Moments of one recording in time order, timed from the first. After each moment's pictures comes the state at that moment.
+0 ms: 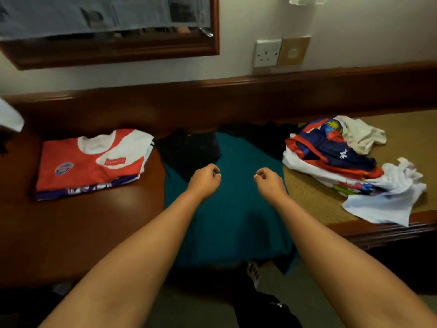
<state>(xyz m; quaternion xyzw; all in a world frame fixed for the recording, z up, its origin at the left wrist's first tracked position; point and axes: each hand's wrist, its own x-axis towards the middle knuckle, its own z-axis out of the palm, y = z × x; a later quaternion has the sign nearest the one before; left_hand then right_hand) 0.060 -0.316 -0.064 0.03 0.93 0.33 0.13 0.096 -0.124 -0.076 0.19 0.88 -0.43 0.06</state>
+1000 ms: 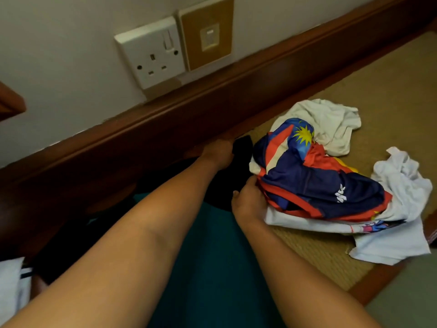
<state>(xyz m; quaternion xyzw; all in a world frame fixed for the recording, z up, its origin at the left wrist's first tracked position) -0.278 -0.016 -0.178 0.38 0.89 0.05 0.24 -0.118 -0.012 -0.192 0.47 0.84 -0.27 0.02</state>
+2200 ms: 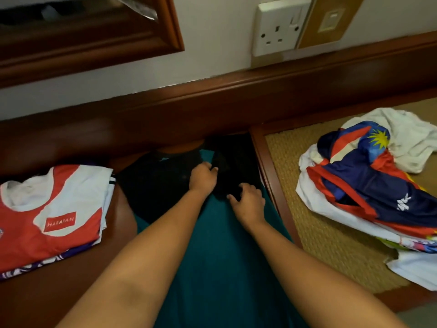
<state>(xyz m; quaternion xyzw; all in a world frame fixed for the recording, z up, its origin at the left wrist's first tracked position) -0.192 -0.247 -0.188 -0.08 0.92 0.31 0.21 -0.088 -0.134 -0.197 0.21 0.92 -0.31 0.13</state>
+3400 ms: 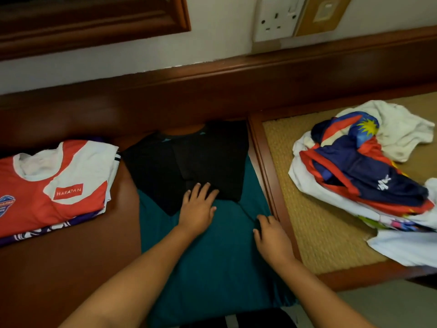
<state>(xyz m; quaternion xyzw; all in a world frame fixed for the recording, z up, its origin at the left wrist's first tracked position) -0.045 -0.298 -0.211 0.21 0.96 0.05 0.16 0.060 -0.094 -0.185 0.10 0.95 -0.23 0.18</state>
